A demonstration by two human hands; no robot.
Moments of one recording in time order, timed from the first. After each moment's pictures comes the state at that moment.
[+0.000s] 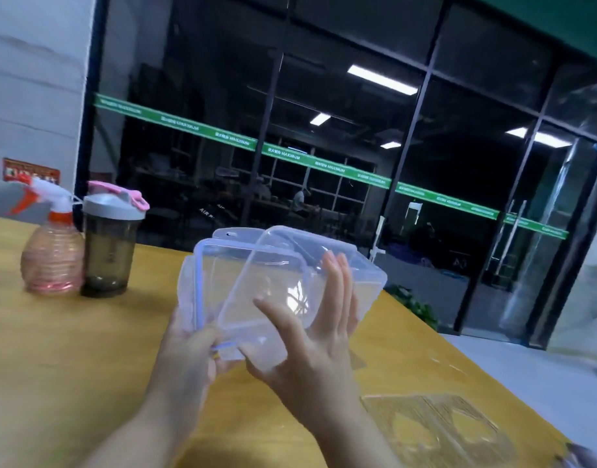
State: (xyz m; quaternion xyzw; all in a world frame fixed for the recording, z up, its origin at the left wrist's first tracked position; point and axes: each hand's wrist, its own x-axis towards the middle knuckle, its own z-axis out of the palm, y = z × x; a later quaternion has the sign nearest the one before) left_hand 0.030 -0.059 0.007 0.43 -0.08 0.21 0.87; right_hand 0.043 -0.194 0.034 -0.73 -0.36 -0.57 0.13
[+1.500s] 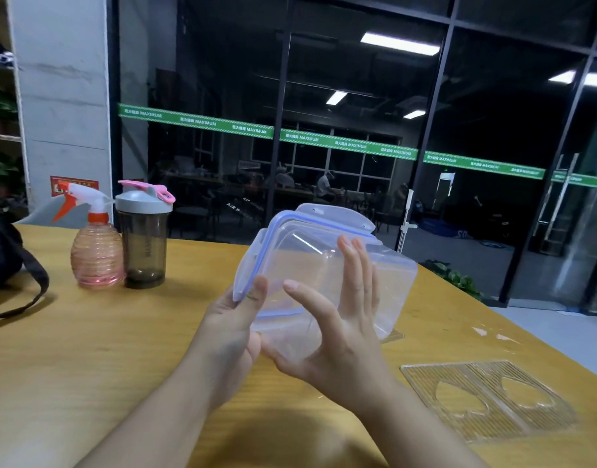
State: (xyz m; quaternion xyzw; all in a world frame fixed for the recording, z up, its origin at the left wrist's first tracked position) left_hand 0.024 -0.054 0.014 0.51 -0.18 0.10 0.84; right_hand 0.052 -0.193 0.013 -0.70 -0.37 -0.58 0.18
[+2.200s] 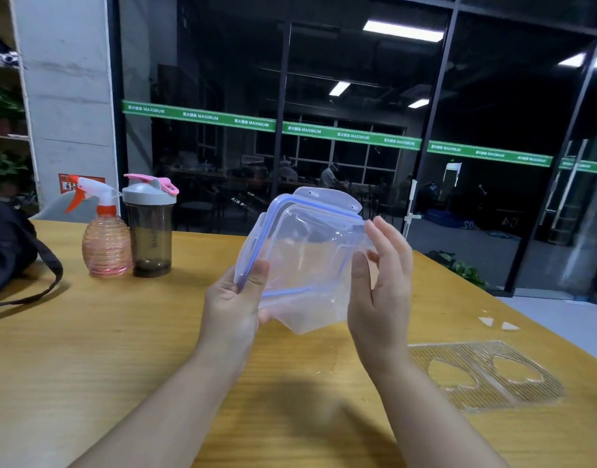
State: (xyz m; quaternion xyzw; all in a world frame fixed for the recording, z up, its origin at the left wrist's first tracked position) left_hand 0.020 -0.068 0.013 0.51 -0.09 0.24 0.82; right_hand 0.056 -0.215 0.021 -0.66 -0.26 -0.51 0.48
